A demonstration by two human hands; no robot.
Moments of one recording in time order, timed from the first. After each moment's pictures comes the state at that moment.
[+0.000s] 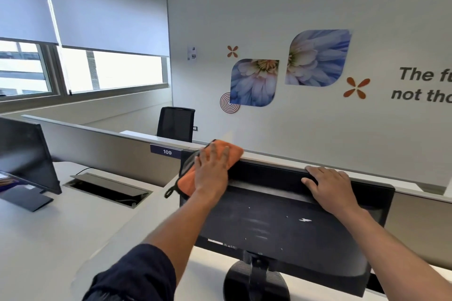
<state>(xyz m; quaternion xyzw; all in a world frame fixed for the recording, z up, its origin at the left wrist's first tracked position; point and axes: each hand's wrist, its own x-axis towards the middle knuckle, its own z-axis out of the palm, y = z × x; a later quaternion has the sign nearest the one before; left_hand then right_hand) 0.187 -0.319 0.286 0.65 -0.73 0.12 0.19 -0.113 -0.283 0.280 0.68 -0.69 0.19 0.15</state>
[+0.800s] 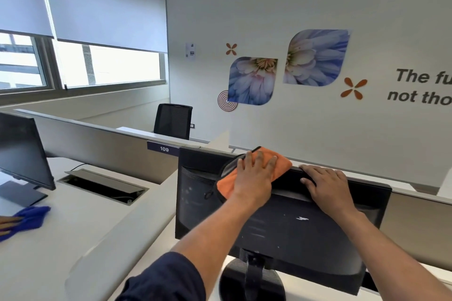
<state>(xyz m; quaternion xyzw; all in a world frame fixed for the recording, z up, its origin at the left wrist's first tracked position) 0.097 -0.297 0.289 0.54 -0.83 0.09 0.13 -0.118 -0.291 0.265 0.69 -0.66 0.22 0.20</state>
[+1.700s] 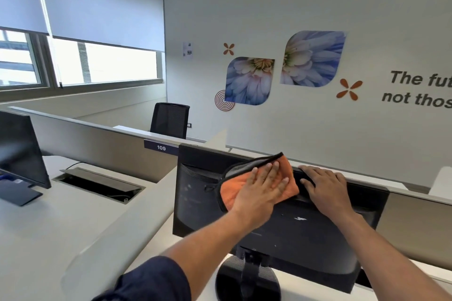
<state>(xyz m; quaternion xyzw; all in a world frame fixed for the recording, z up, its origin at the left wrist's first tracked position) 0.095 -0.268 0.257 0.42 -0.88 0.21 0.10 -0.119 -0.279 0.264 0.67 -0.68 0.24 0.19</state>
